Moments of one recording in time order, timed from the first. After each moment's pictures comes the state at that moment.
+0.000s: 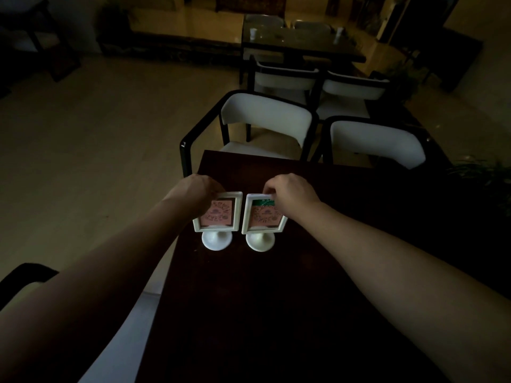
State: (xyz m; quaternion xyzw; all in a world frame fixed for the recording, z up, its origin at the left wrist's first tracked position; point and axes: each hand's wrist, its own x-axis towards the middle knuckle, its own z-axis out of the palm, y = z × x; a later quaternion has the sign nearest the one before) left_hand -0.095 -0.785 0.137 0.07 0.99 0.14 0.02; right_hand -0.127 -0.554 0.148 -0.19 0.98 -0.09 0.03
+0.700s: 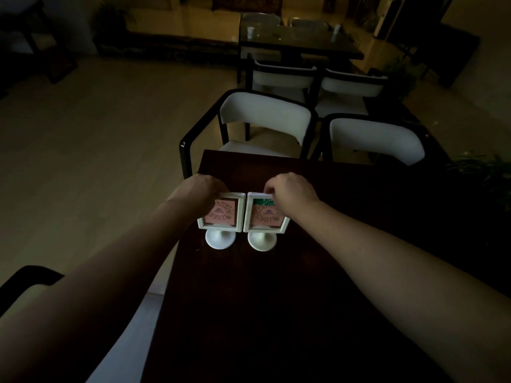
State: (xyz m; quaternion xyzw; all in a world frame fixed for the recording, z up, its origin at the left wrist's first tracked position) left_hand -0.091 -0.781 0.140 0.07 0.99 0.14 0.03; right_hand -0.120 -0.560 0.150 -0.18 0.98 -0.08 0.02
